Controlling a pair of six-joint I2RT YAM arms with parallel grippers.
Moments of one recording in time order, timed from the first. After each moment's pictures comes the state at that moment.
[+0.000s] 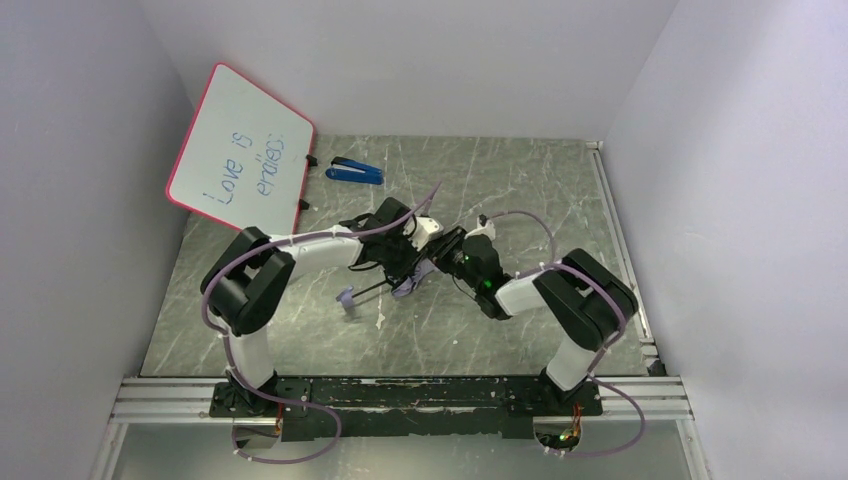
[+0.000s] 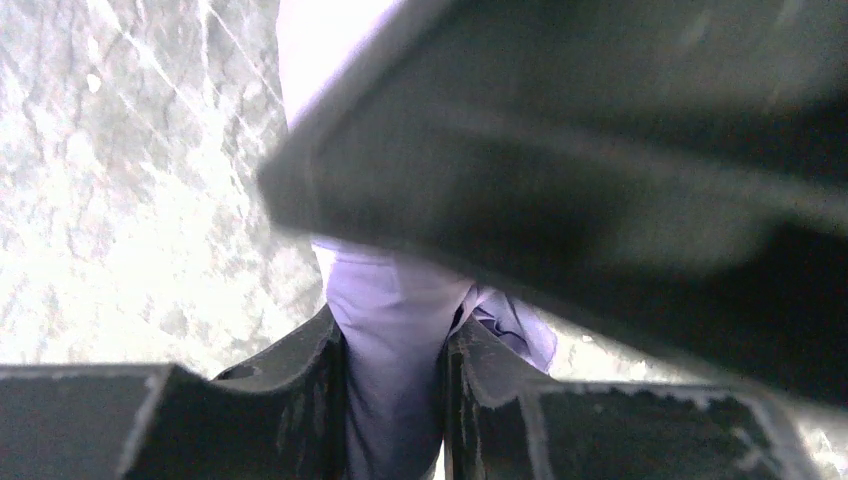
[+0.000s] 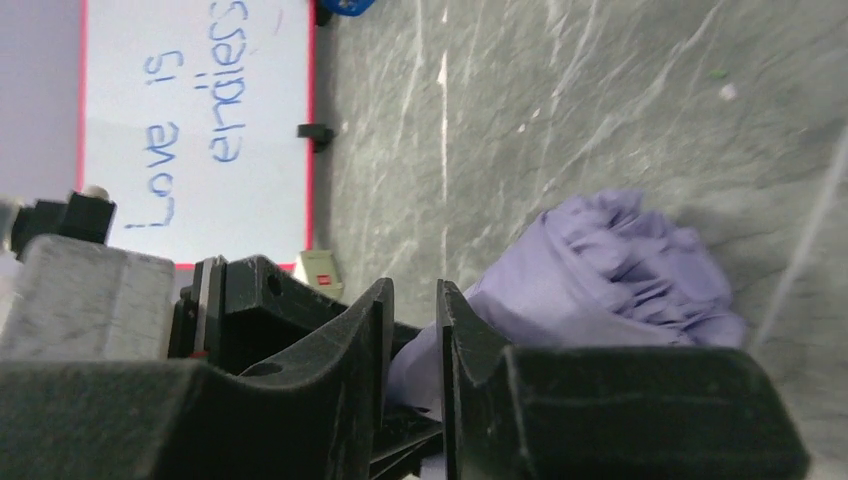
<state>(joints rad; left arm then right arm) -0.73 1.85 1.14 -0.25 0.22 0.16 0.64 1.73 0.50 0.96 0.08 1.15</state>
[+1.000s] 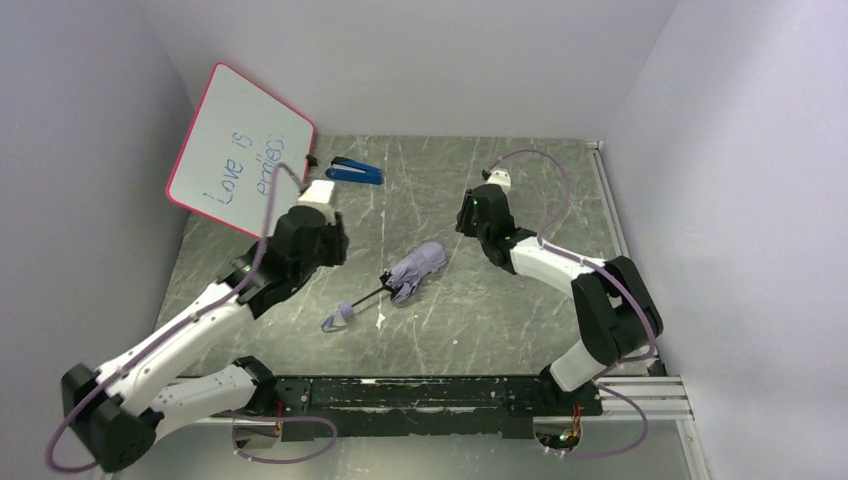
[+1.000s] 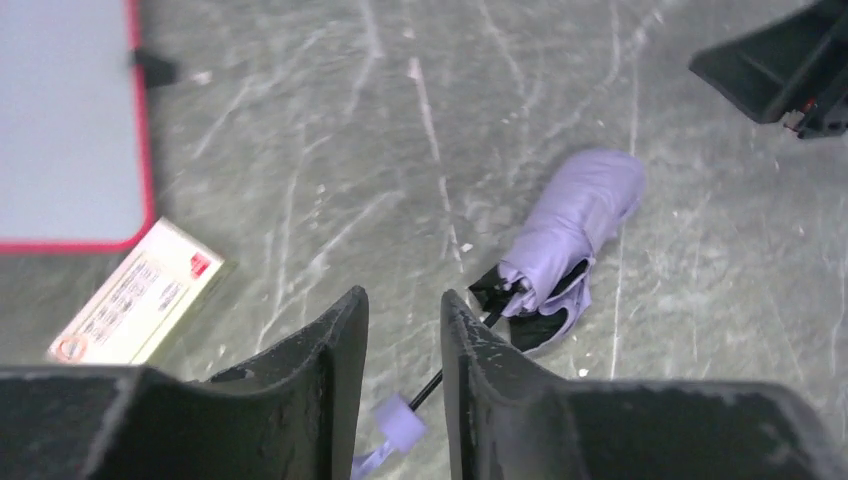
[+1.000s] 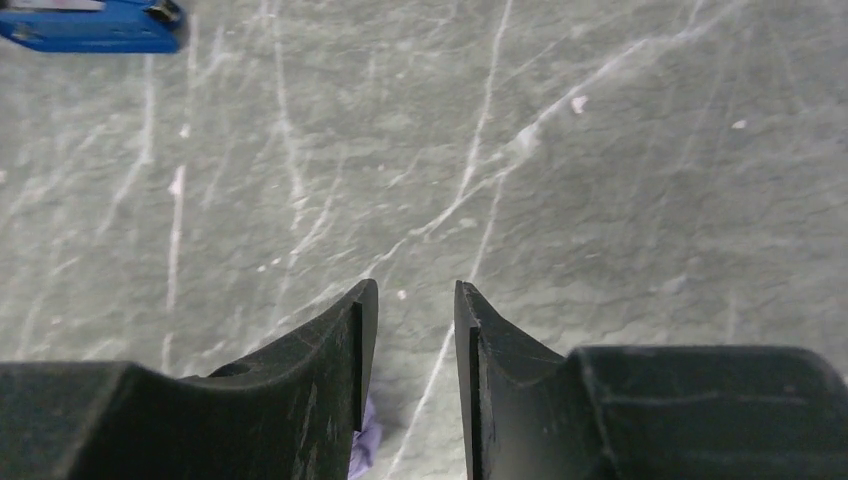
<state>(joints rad) -0.69 1.04 0.88 -0.38 -0.30 -0.33 0.48 1.55 0.84 0.20 0.25 0.46</state>
